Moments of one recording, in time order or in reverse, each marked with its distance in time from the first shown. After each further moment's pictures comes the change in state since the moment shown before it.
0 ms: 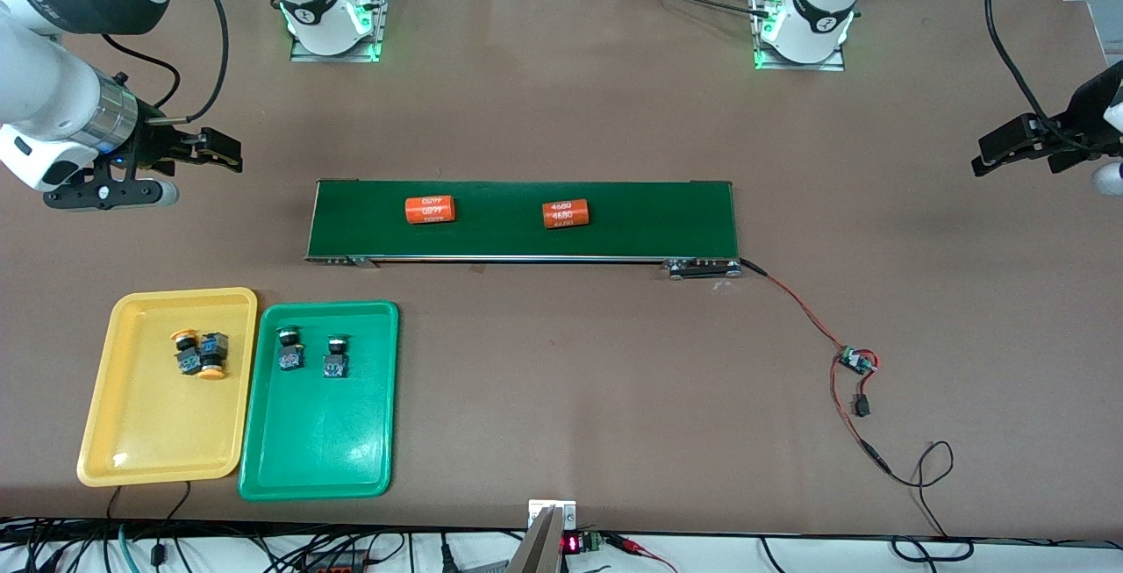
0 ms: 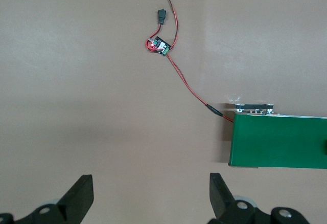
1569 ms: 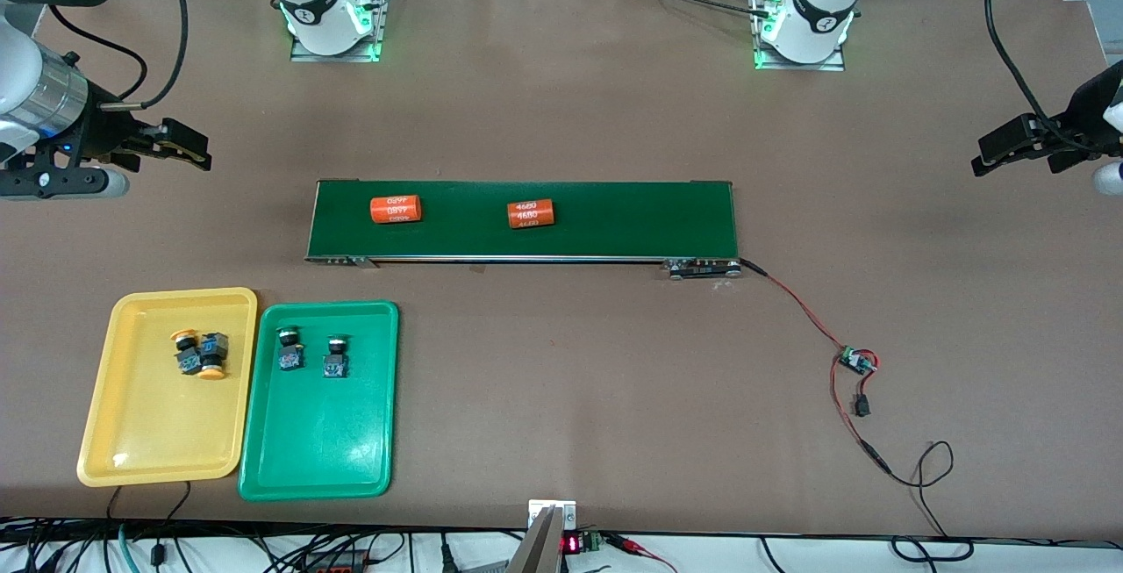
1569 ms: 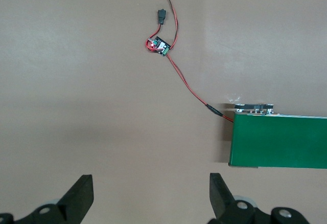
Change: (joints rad) left arm 0.000 0.000 0.000 0.000 0.000 0.000 0.000; right arm -0.027 -0.003 -0.003 0.091 0.000 -0.030 0.006
